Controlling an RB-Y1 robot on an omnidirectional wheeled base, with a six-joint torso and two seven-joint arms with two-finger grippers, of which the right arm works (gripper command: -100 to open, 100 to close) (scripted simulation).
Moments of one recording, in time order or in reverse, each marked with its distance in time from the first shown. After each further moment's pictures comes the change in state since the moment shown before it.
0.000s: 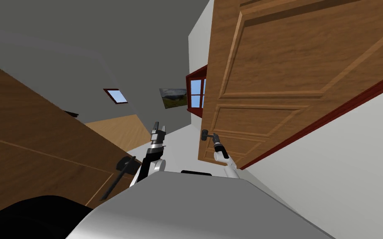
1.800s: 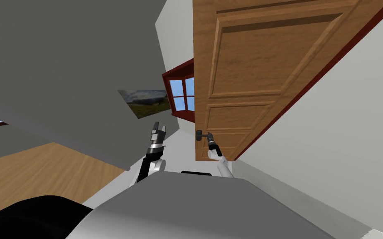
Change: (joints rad) arm -0.063 0.063 0.086 0.069 -0.137 -0.030 0.160
